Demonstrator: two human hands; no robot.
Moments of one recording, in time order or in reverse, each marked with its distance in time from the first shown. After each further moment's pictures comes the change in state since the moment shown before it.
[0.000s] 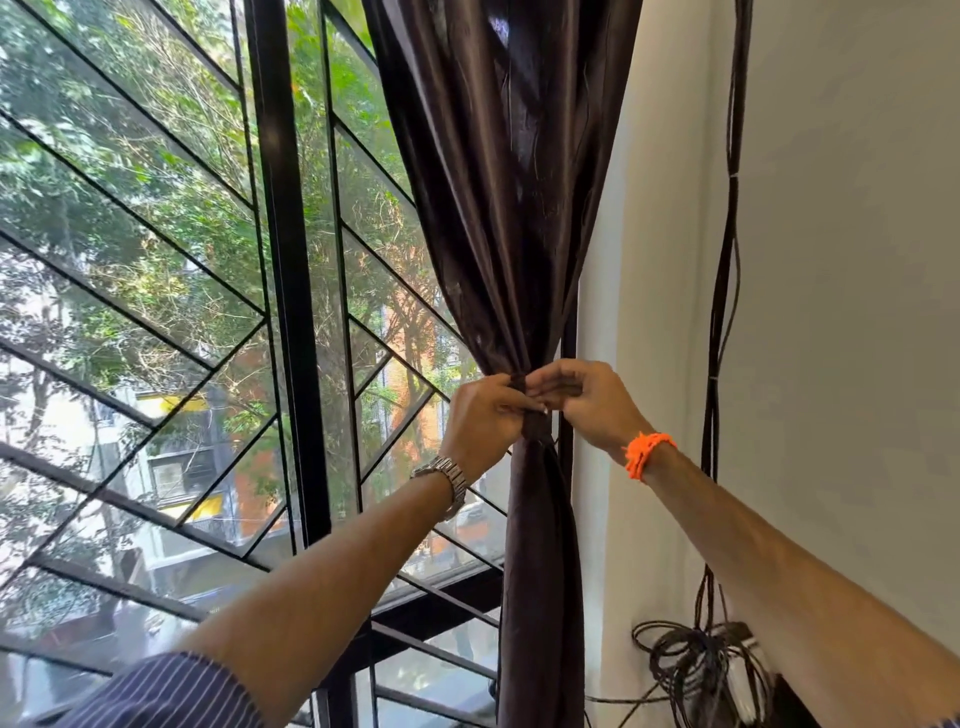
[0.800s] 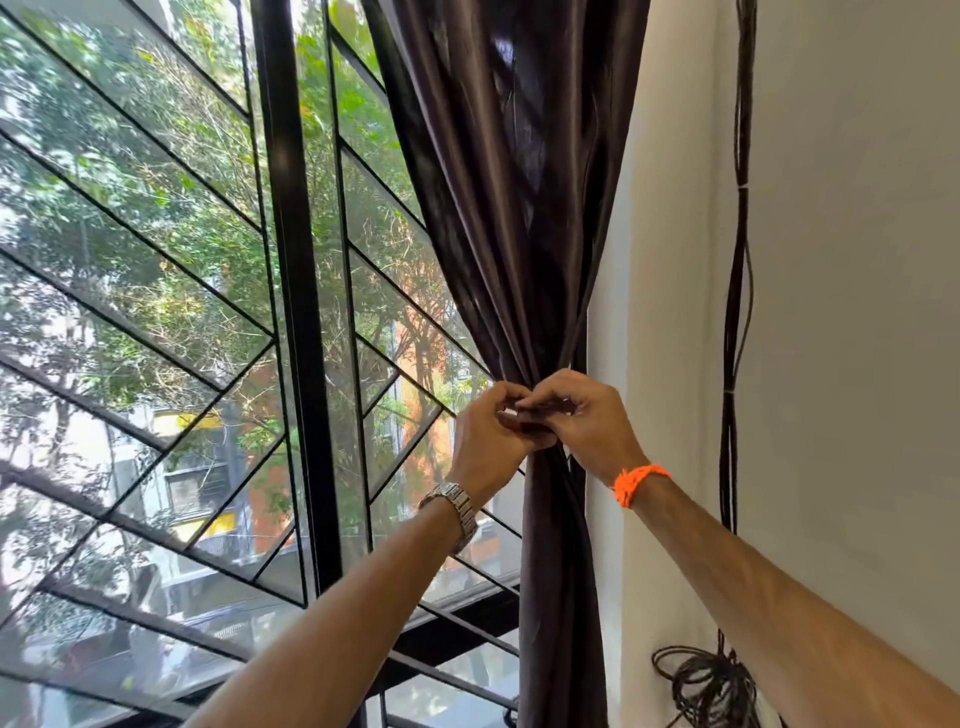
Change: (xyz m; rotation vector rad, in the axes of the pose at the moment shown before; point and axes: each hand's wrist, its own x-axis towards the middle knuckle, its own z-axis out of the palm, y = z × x) left_hand -0.003 -0.001 0.000 -0.280 -0.043 -0.400; right_hand 0.007 0.013 0.016 -0.049 0.108 -0.319
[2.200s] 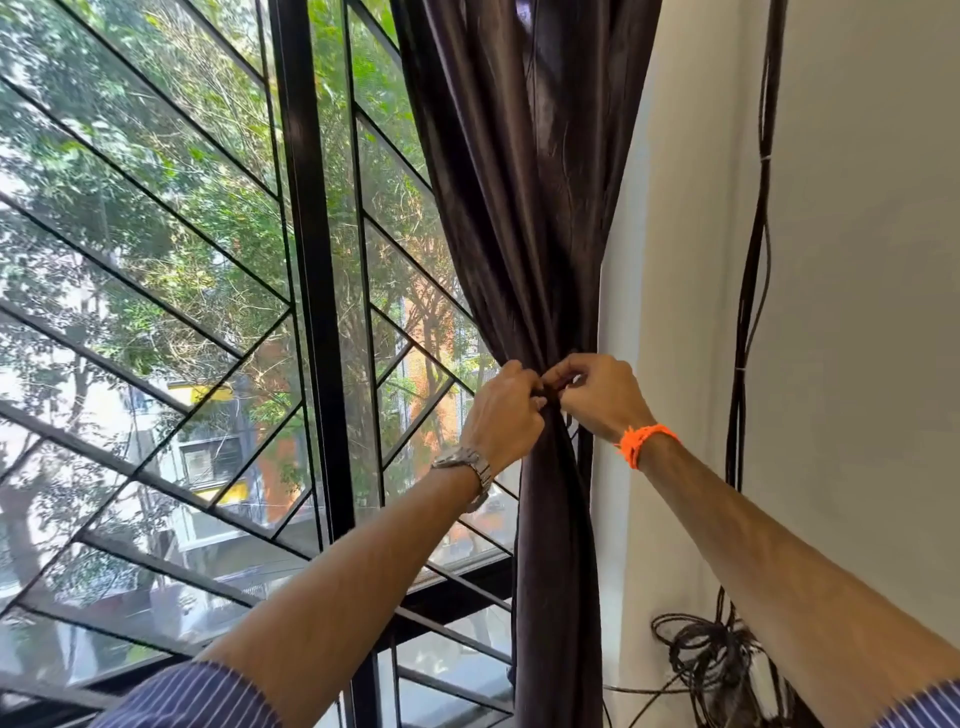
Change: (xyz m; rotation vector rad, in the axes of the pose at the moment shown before) left_hand -0.001 0.005 -0.003 0.704 -0.068 0.204; right_hand 0.003 -0.003 0.000 -0.314 -0.037 0.396
